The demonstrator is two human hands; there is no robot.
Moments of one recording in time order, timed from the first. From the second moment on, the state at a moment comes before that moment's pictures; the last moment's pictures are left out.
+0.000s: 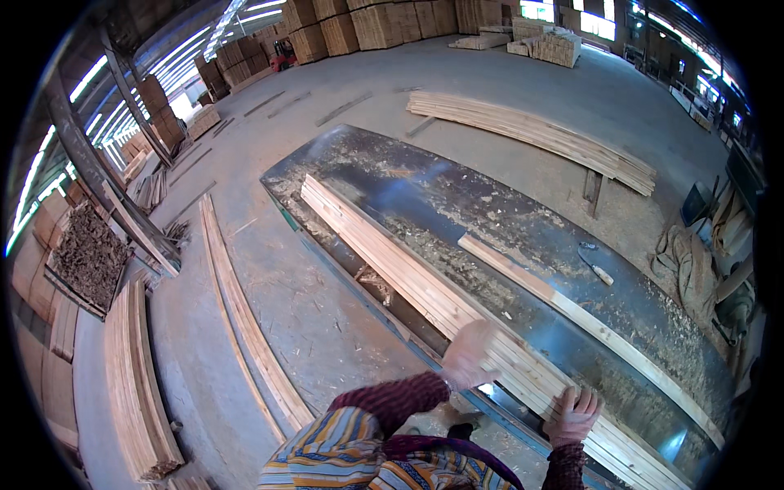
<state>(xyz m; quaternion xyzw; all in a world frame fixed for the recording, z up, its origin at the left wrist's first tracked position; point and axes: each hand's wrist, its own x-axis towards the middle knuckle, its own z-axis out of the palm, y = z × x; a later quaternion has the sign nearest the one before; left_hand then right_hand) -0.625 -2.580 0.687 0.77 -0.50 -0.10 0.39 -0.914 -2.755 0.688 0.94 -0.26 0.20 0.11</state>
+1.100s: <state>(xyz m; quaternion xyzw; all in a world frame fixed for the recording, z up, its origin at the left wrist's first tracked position) -0.658 -2.528 0.631 0.38 0.13 -0.22 0.89 -0.857 -2.792 0.737 0.79 -0.26 -0.25 -0.50</state>
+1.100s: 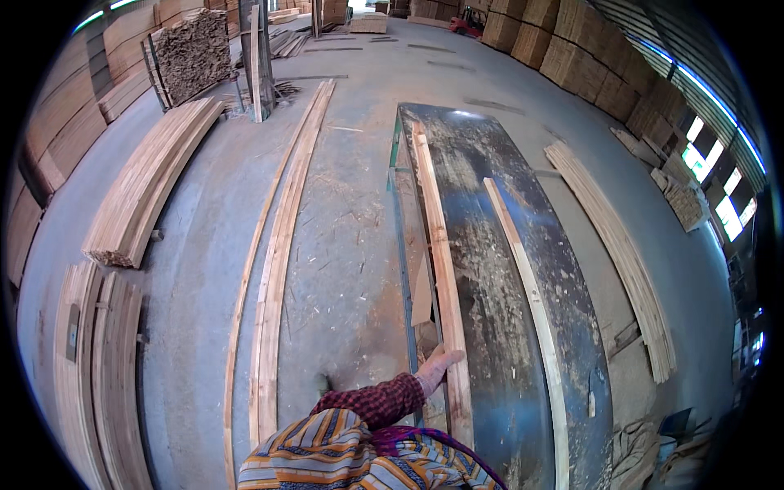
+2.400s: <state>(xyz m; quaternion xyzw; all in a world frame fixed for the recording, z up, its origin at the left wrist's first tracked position) -0.276 -1.580 0.607 0.25 0.30 0.17 0.90 -0.258 -2.070 0.661 0.79 0.00 -0.60 -0.09</state>
